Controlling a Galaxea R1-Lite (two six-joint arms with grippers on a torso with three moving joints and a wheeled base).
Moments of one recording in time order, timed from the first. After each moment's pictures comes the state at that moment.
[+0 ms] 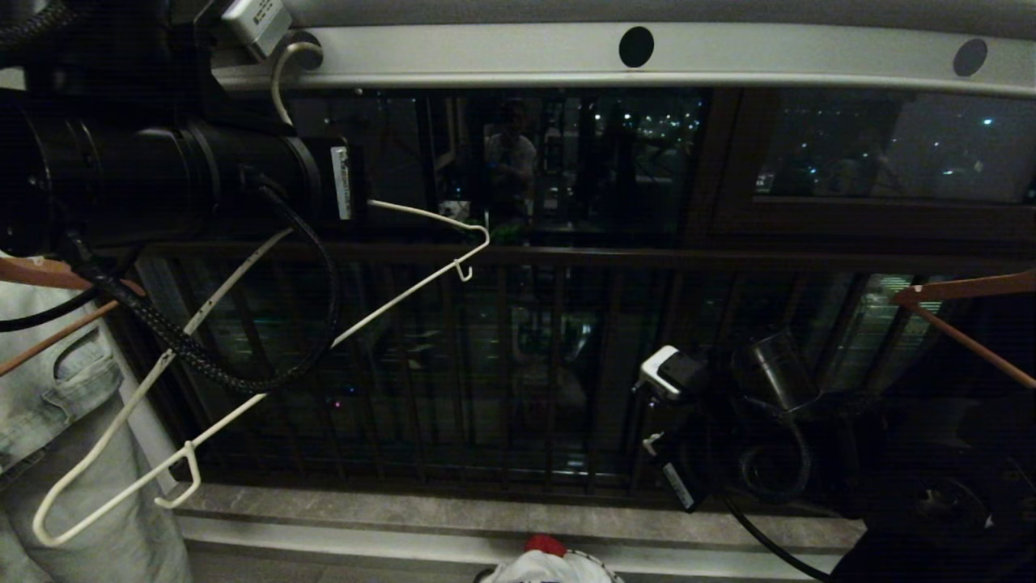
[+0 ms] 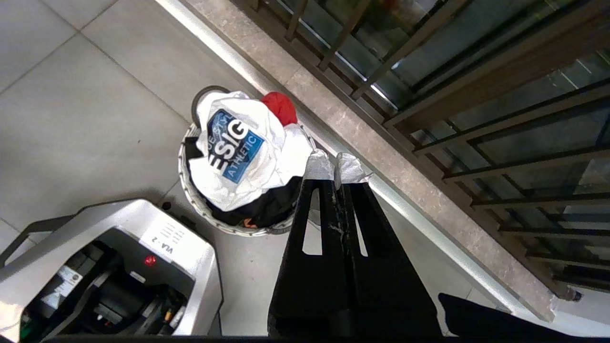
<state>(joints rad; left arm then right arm) -0.55 1.48 -1.44 0.15 0.28 -0.13 0.59 1.75 -0.81 -0.25 -0.15 -0.17</state>
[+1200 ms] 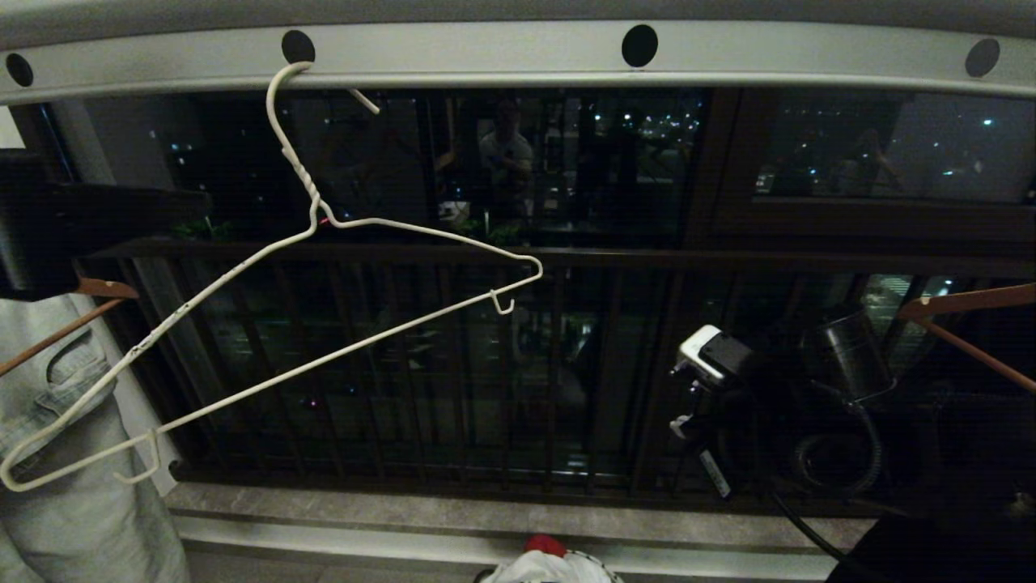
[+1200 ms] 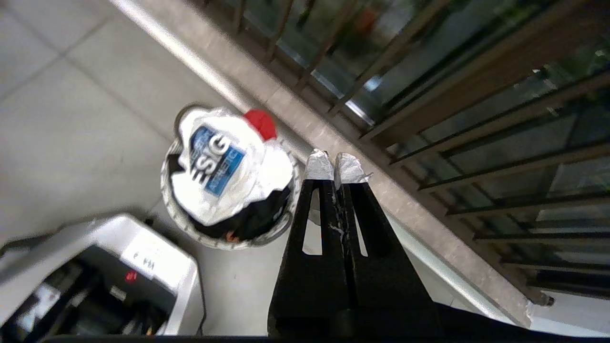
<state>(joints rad) -0.53 1.05 -1.20 0.26 0.28 -0.10 0.55 1.62 -0.77 -0.24 -0.15 -0.22</state>
